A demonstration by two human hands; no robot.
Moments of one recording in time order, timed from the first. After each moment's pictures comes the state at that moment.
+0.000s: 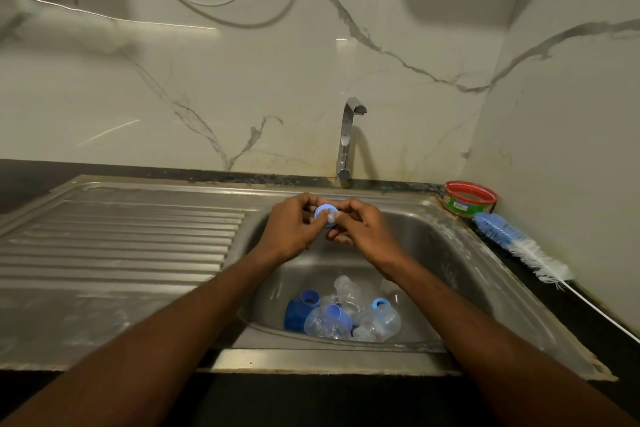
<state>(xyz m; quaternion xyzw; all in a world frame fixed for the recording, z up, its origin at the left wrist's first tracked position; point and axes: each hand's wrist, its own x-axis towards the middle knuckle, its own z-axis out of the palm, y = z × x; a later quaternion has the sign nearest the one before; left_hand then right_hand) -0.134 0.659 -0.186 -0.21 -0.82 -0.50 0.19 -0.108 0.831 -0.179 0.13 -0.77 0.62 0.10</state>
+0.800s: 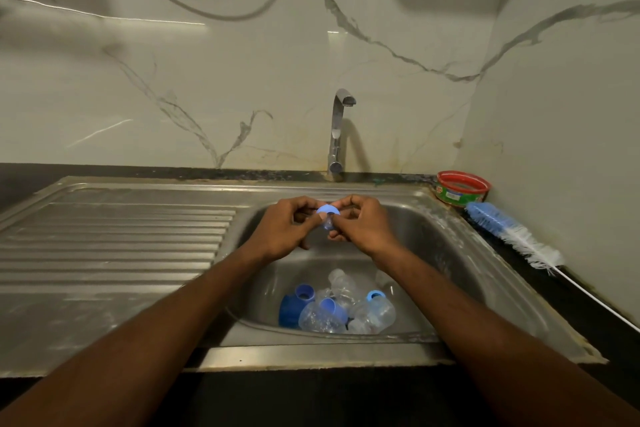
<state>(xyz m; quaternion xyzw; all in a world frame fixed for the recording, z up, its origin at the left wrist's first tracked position) -0.139 0.656 -0.194 -0.27 -0.81 -0.52 0.09 -0.117 0.839 -0.182 0.05 -0.78 0.61 0.11</state>
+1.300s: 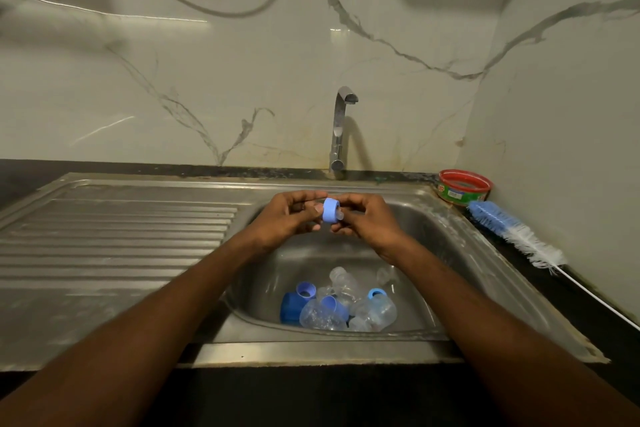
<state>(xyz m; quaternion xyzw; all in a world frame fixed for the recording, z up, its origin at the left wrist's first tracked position) -0.145 0.651 -0.187 -0.26 -0.71 -0.65 -0.04 -0.117 0.848 -0.180 0.11 -0.74 0.66 0.06</state>
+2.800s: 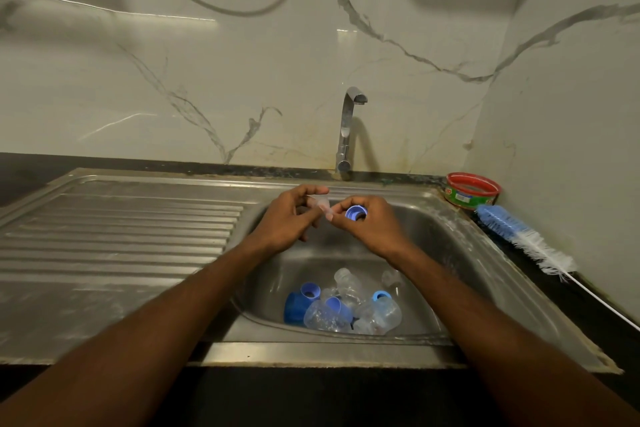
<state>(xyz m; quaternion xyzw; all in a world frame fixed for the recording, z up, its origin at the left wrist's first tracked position) -0.144 0.651 -0.191 -0.23 -0.80 -0.55 0.10 -0.118 0.846 -0.181 0.16 -0.84 0.49 0.16</state>
